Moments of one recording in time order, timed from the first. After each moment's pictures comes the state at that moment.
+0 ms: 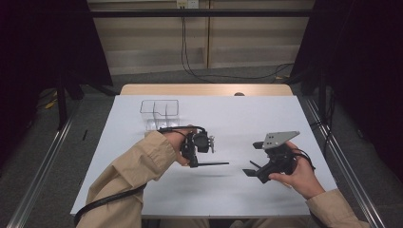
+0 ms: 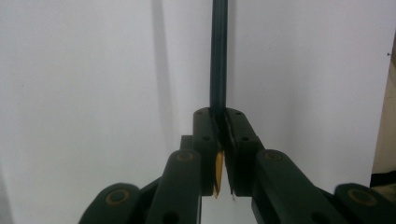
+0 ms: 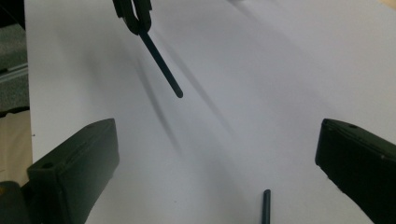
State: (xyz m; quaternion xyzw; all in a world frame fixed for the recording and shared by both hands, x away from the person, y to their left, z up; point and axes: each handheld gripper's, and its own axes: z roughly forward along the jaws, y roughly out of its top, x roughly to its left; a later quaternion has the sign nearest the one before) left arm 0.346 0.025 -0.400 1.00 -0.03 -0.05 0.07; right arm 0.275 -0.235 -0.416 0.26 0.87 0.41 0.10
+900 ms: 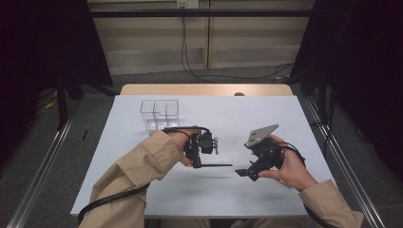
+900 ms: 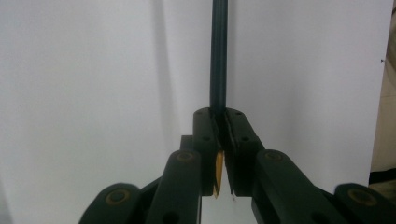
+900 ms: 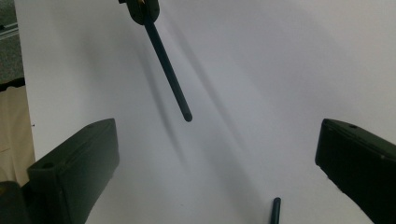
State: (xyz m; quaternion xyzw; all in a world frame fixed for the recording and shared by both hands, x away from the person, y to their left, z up) left arm 0.343 0.014 -0.401 1.00 -0.05 -0.05 0.07; right arm 0.289 -0.203 -0.406 0.24 0.91 0.33 0.07
